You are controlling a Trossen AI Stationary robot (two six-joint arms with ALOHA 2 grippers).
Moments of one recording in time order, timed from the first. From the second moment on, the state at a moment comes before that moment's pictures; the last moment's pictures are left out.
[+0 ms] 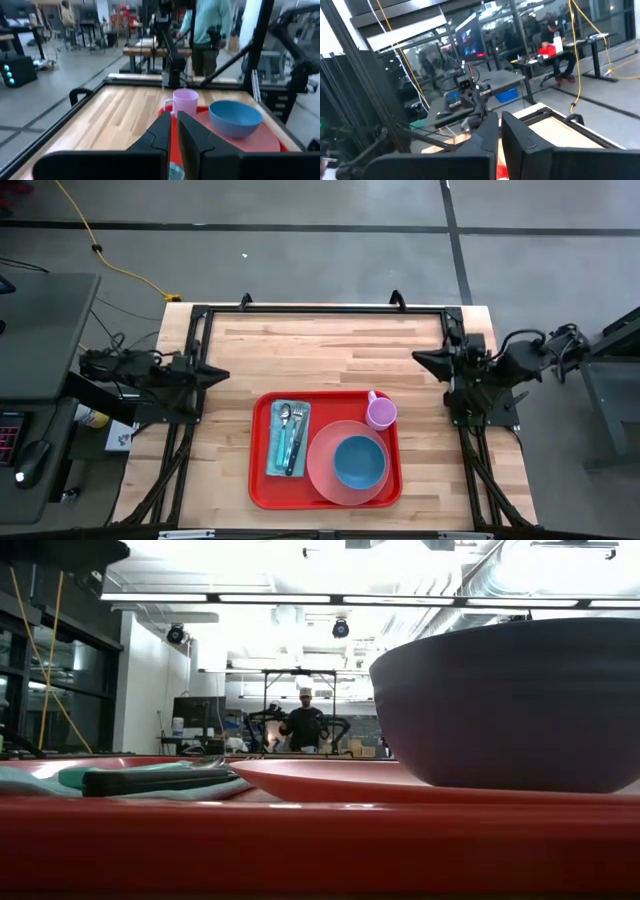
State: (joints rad) left arm -0.32 0.04 0.46 -0.46 -0.42 -0.03; right arm 0.45 0.68 0.88 -0.10 0.65 0.29
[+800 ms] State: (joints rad) left arm -0.32 0.01 0.25 -0.25 -0.40 0.05; right arm 0.54 0.58 0.40 0.52 0.90 0.12
